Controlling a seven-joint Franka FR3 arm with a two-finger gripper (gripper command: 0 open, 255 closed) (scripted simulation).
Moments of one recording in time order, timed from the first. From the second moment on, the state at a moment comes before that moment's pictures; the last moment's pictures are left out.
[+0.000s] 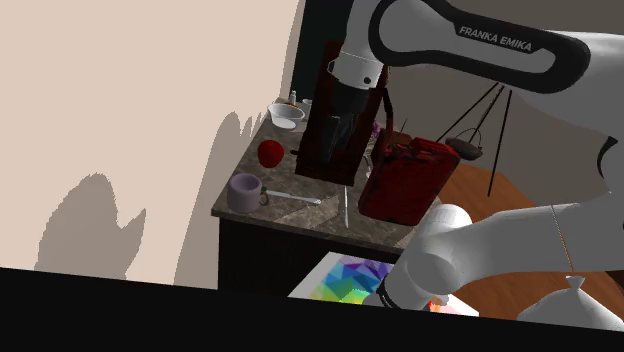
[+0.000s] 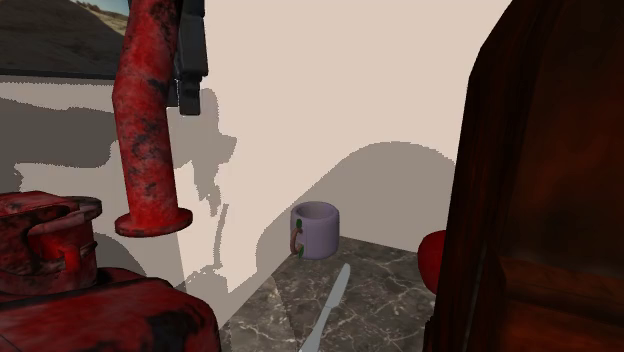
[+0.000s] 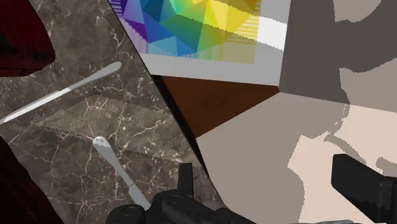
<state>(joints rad) 0.01 -0.77 0.06 -2.37 0.11 1.55 -0.09</state>
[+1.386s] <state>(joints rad) -0.14 -0.06 0.04 -1.95 0.07 1.81 0.18</state>
